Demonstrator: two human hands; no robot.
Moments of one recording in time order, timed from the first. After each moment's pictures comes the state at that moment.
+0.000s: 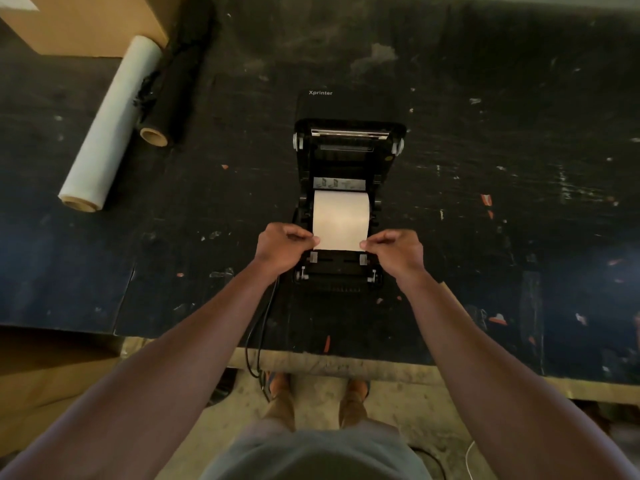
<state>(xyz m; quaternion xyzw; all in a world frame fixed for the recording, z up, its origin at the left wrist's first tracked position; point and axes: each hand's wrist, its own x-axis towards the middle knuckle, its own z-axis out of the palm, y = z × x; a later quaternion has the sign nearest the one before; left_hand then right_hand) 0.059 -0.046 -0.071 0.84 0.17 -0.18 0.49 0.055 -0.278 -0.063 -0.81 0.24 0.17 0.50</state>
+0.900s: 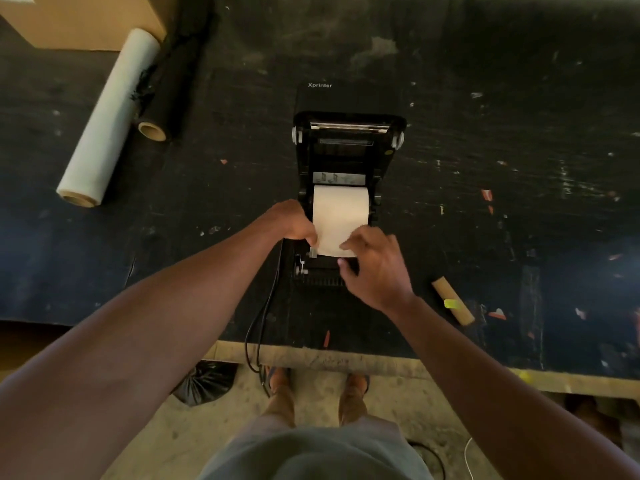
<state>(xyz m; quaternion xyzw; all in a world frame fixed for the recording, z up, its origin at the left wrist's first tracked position) 0.116 -0.059 -0.049 0.90 0.09 -0.37 0.19 0.010 -0.260 -0.061 -0.97 -0.17 -0.01 0.19</state>
